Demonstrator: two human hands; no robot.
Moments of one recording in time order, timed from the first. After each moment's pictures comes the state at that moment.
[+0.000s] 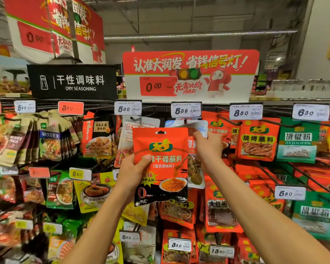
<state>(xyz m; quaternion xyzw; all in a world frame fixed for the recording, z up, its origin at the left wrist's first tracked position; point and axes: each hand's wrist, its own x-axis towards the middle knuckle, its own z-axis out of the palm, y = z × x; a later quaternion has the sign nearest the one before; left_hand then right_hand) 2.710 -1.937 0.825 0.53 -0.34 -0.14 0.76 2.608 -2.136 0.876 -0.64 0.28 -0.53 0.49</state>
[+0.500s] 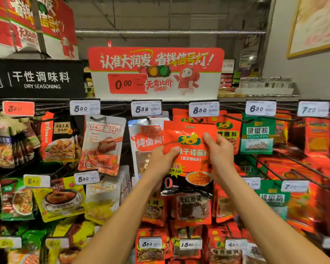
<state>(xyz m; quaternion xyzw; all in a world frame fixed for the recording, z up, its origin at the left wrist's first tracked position) 2.621 -2.081 0.839 0.54 -0.40 -0.24 0.70 2.490 -2.187 0.858 -0.57 0.19 -0.54 0.59</state>
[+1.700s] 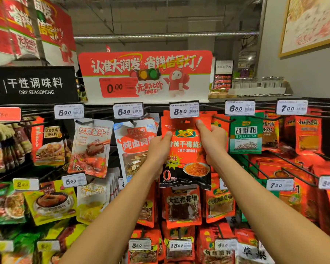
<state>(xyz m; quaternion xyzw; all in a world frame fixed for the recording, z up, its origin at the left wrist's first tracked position) 2.593 -2.122 0.877 0.62 -0.33 -0.20 0.69 2.479 -2.230 0.894 -0.61 0.31 -0.56 0.48</state>
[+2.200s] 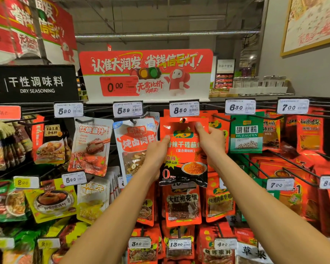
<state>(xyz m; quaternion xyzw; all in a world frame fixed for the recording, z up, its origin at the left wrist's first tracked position) 2.597 -2.117 0.863 0.61 -0.30 -0.24 0.69 2.479 -2.231 0.886 -0.65 0.33 -0.51 0.45</state>
